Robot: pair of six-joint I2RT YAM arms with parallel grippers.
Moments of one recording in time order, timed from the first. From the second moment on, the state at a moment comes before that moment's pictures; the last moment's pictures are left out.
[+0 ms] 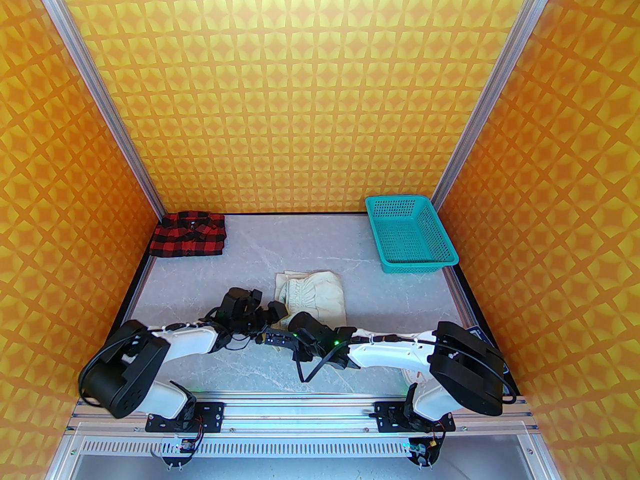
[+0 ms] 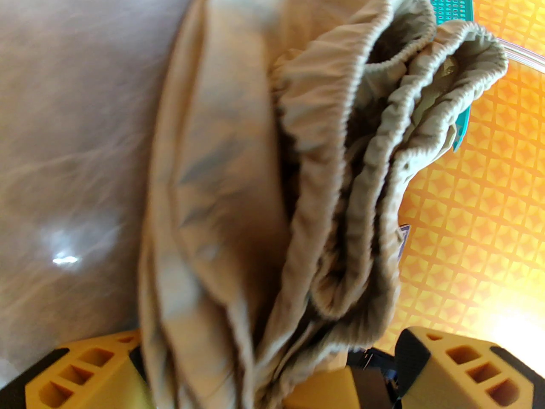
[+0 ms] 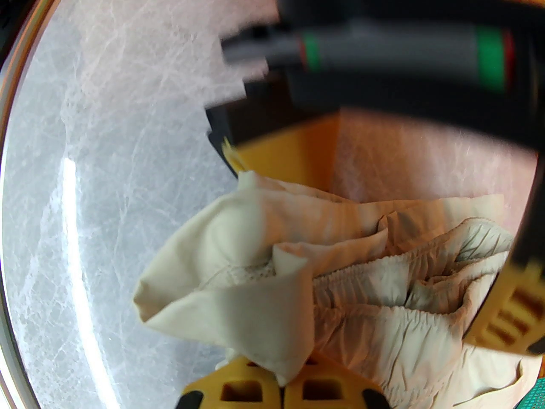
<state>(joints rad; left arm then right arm) -0.54 1.53 0.49 0.35 0.59 -1.20 1.07 1.52 0.74 -0.06 0.10 -0.49</state>
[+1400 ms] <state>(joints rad) -0.36 1.80 1.13 -0.02 0.48 -0.58 0.84 0.97 0.57 -0.04 0.30 -0.10</state>
